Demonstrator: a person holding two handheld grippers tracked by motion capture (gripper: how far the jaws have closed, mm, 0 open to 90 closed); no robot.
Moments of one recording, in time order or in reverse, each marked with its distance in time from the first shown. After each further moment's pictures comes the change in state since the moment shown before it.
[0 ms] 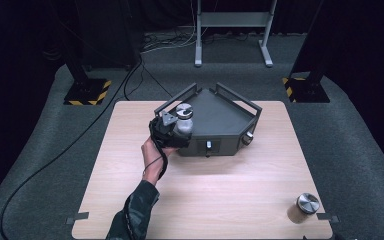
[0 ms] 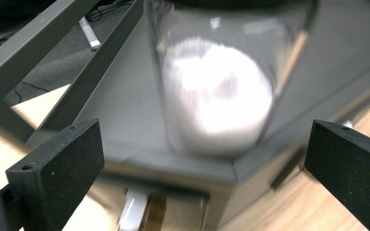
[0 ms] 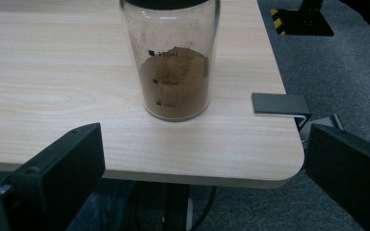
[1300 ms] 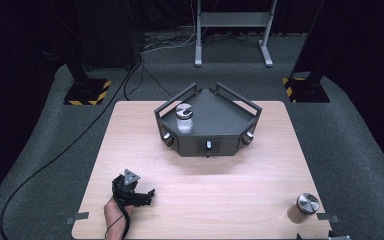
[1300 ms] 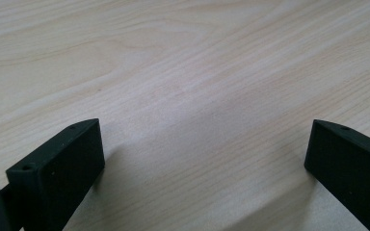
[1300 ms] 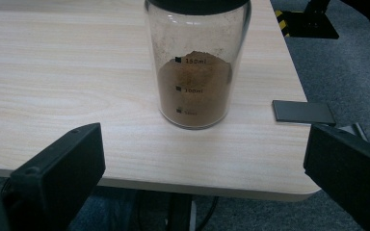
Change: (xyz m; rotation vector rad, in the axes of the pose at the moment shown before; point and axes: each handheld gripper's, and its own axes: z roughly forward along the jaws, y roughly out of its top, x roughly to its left) left arm 0.020 -0.157 -0.066 0.219 0.026 -0.118; right arm 0.012 0.003 0.008 -0.001 0.008 -0.015
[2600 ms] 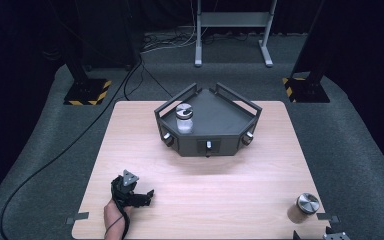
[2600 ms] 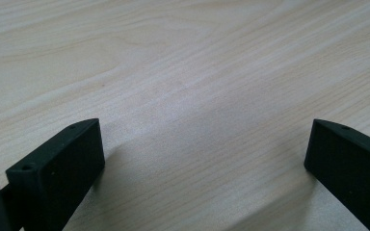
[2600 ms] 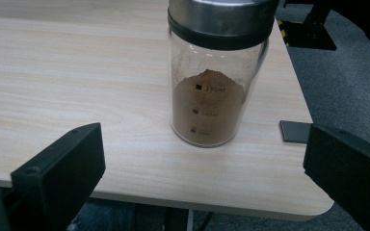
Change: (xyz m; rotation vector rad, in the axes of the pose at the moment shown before) left arm 0.001 -0.001 -0.001 -0.001 -0.001 -0.002; right arm 0.011 0.010 -0.001 -0.016 -0.005 -0.034
